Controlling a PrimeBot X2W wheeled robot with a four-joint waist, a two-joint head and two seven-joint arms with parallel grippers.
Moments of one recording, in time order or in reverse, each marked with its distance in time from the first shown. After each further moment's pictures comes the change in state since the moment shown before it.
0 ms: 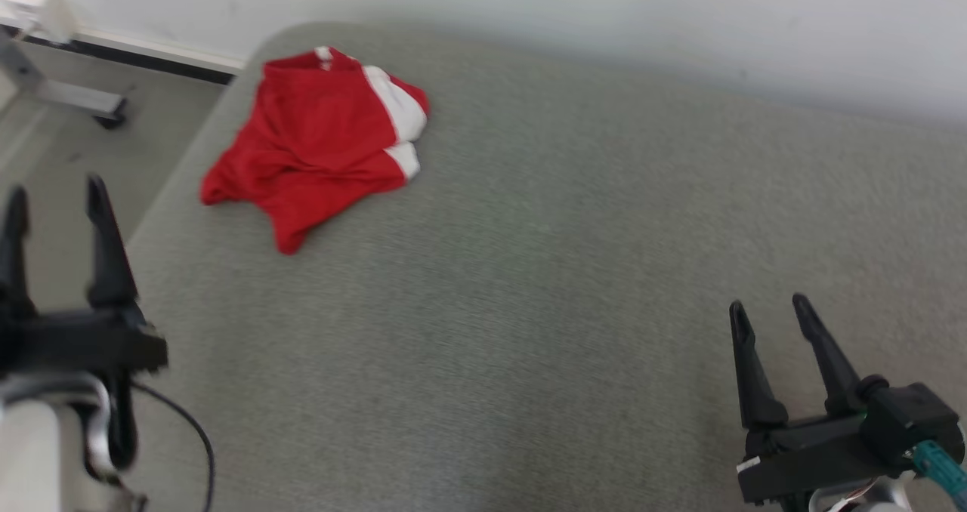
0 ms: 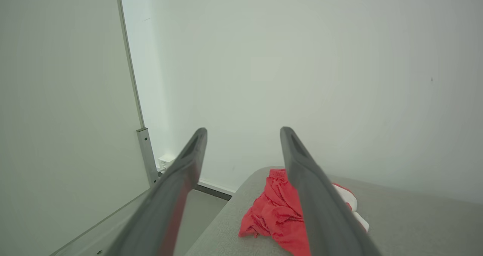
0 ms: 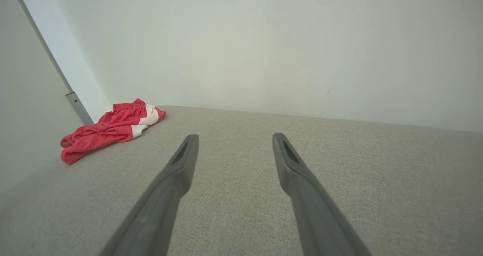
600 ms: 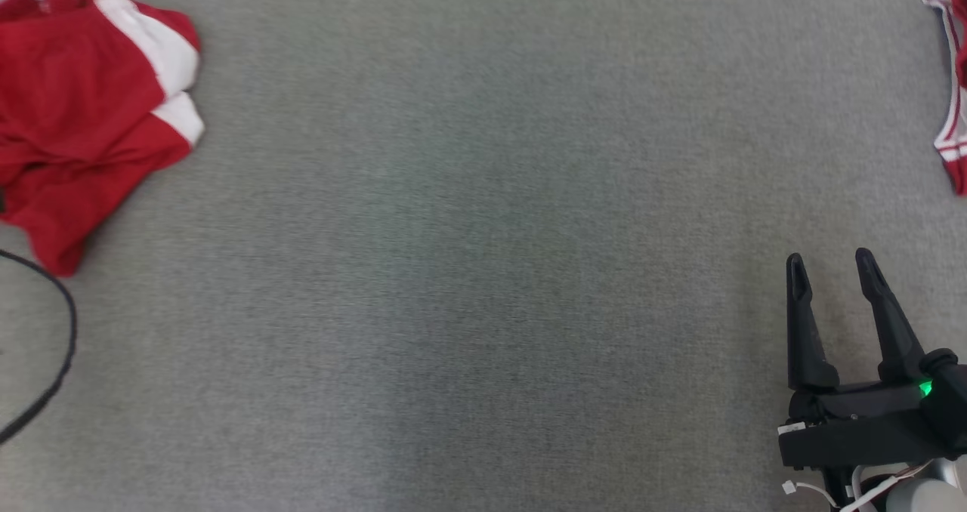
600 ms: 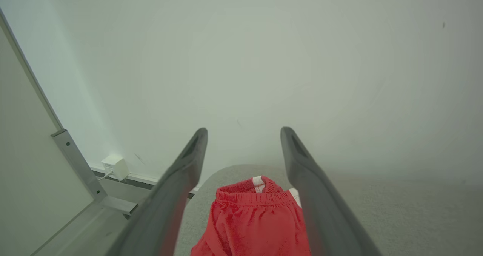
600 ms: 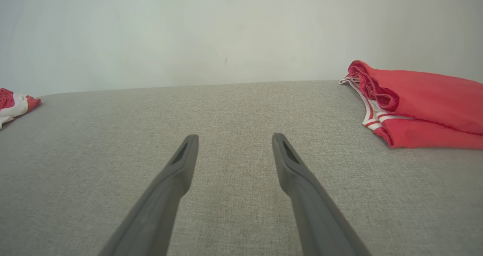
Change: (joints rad) left arm -0.409 0.185 0.034 0.290 -0.032 -0.013 0.063; right arm -0.042 -0.003 -0.085 -0.081 -0.015 0.000 -0.005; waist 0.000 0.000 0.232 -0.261
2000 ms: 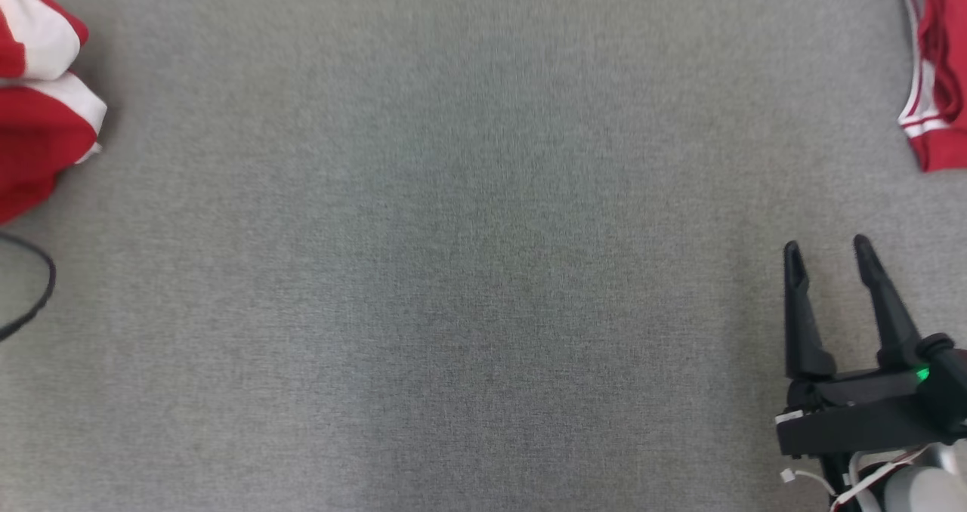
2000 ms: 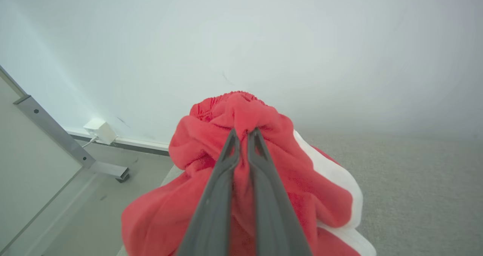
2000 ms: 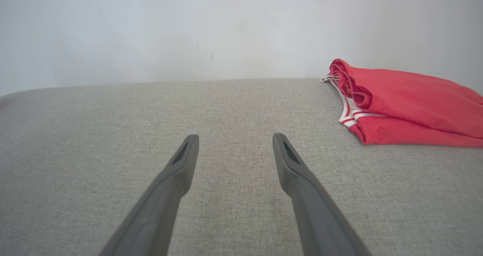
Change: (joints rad) left arm -0.270 0.067 -0.142 0.506 -0.017 -0.039 0.029; right arm -0.027 -0.007 -0.005 -0.018 -0.018 0.000 0.035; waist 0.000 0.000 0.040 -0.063
